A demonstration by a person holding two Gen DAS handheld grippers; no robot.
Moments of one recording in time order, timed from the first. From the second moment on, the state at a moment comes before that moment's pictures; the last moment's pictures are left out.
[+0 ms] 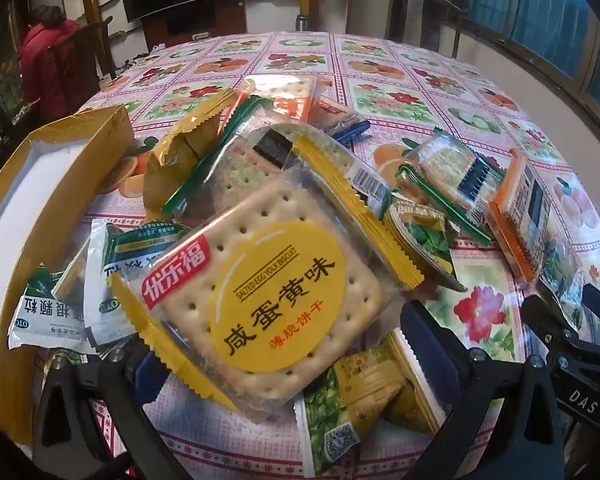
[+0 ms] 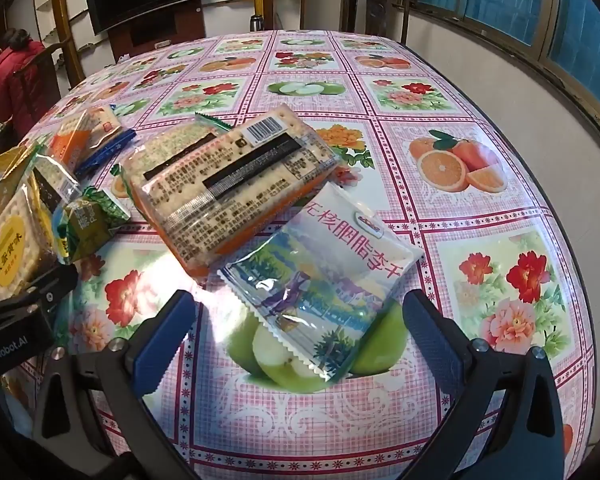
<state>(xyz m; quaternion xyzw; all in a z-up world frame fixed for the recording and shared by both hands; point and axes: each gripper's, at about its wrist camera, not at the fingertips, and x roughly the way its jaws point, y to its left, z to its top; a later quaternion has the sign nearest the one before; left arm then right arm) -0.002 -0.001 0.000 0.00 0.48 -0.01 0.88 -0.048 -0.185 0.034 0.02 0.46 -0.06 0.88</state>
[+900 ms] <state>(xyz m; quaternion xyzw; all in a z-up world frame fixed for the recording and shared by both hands) -0.103 0.112 0.139 0.01 0.26 -0.05 0.96 -0.120 -0.192 0.097 0.01 0.38 -0.04 0.93</state>
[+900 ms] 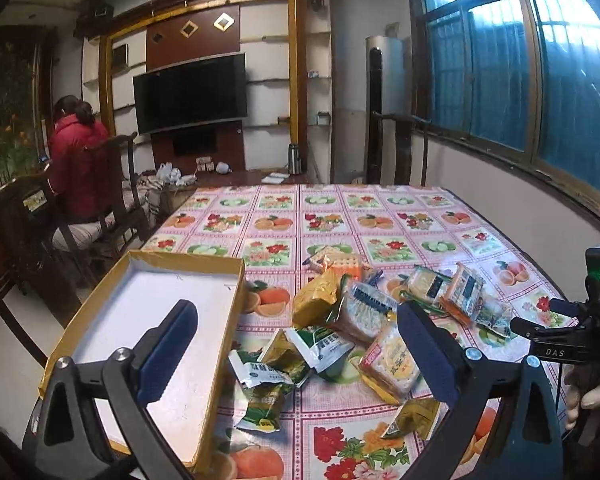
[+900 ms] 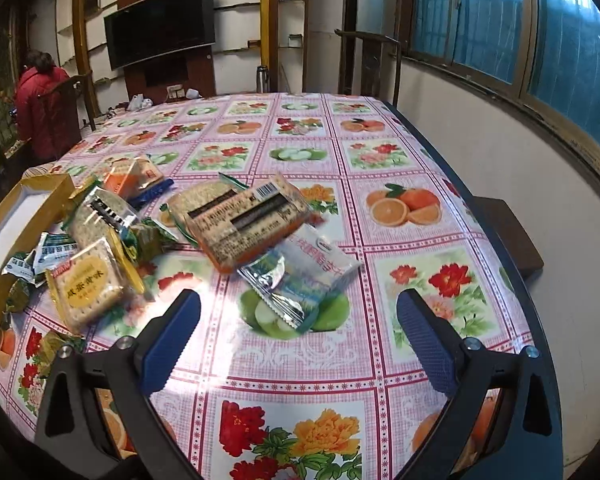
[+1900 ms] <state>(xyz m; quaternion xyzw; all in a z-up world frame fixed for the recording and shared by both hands) -0.046 0.004 0.041 0.16 0.37 -0.24 0.88 -0.135 -0.100 0.052 0.03 0.47 0.19 0.86</state>
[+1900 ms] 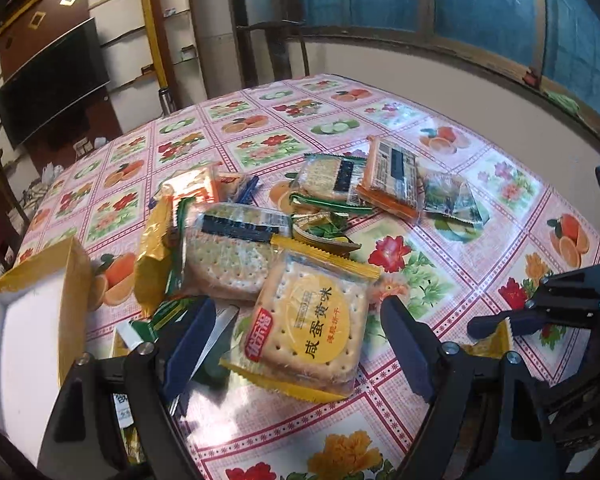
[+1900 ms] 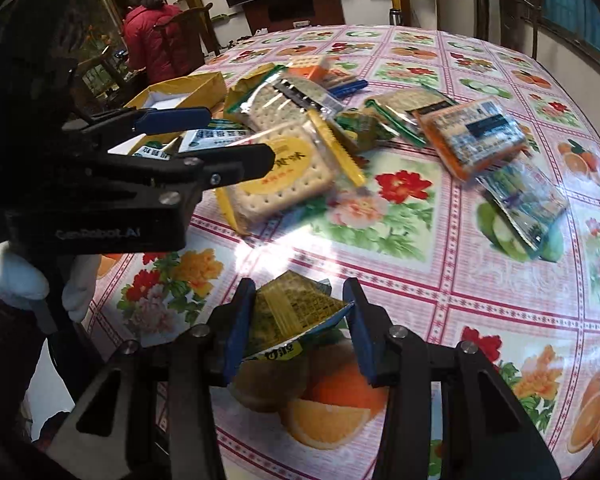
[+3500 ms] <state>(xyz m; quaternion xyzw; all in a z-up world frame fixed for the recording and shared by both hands) -0.079 0.314 0.062 -0.09 0.38 0.04 0.92 -0.056 0.163 0.113 0.01 0.45 0.39 0.81</state>
